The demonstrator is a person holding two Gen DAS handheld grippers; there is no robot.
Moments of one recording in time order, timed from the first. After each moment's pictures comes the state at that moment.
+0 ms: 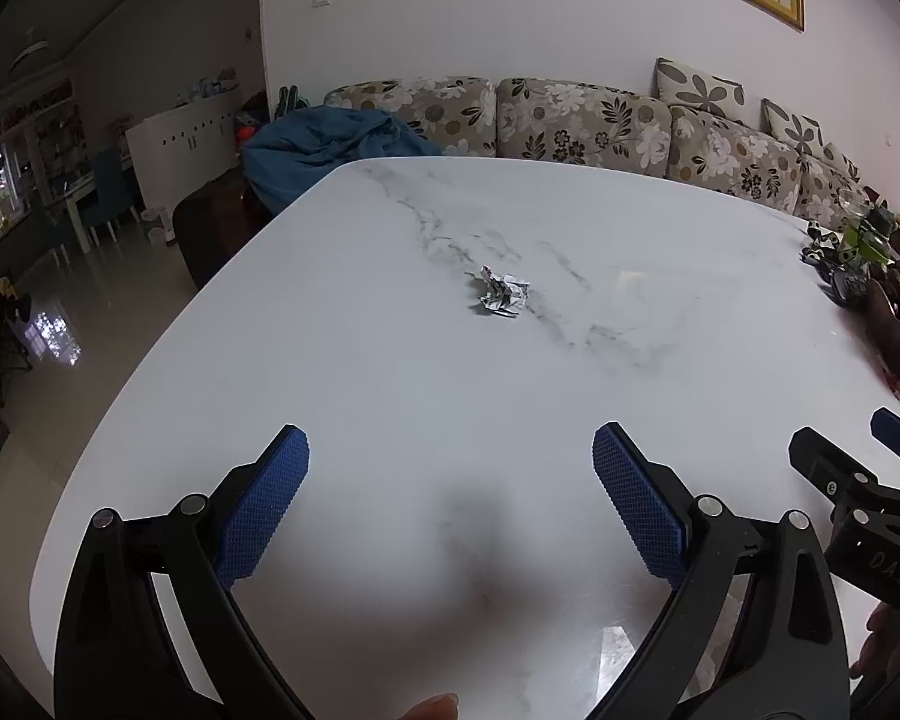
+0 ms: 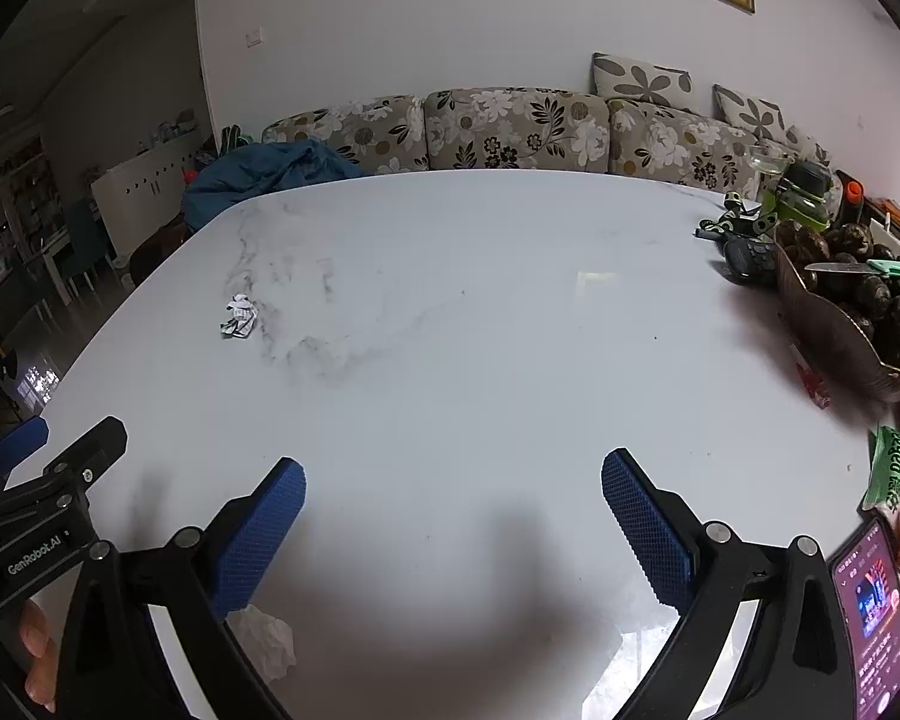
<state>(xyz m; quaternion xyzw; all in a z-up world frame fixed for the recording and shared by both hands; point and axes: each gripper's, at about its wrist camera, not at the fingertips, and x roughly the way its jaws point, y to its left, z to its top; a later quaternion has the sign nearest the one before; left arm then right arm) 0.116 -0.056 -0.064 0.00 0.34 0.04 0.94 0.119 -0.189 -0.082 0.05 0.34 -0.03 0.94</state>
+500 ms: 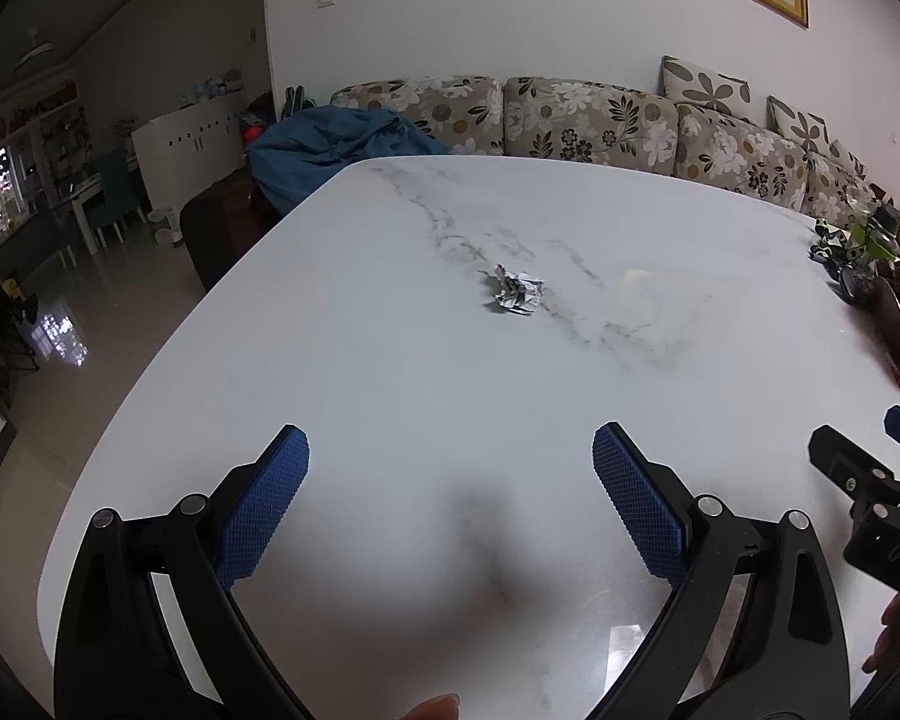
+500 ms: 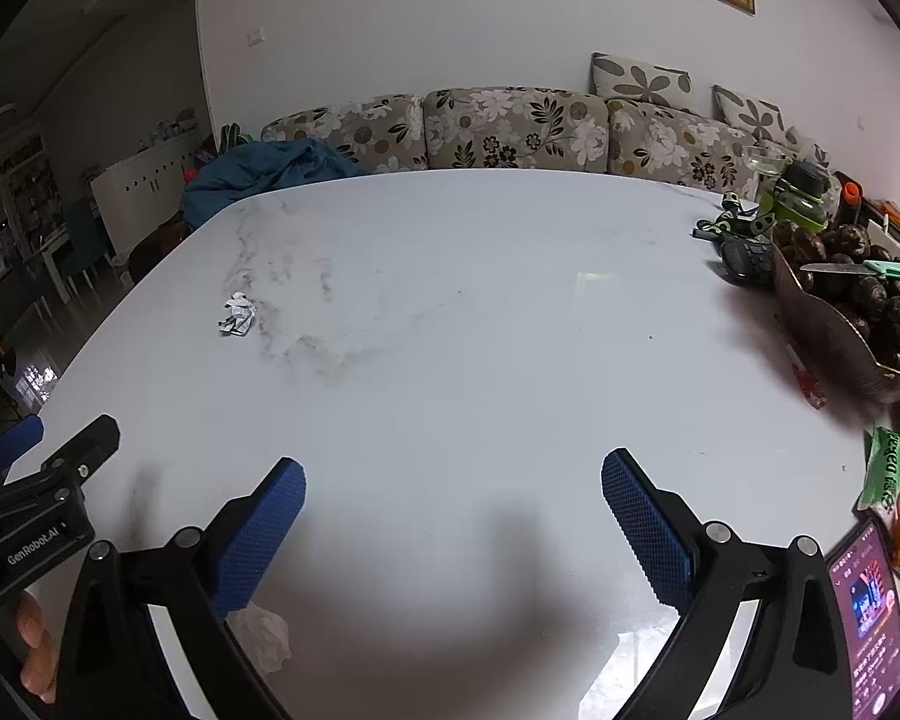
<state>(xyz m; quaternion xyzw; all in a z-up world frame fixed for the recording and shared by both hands) 0.115 -0.051 -0.067 0.00 0.34 0.05 0.94 0.117 -0.190 -0.083 0.05 0.34 -0.03 0.94</state>
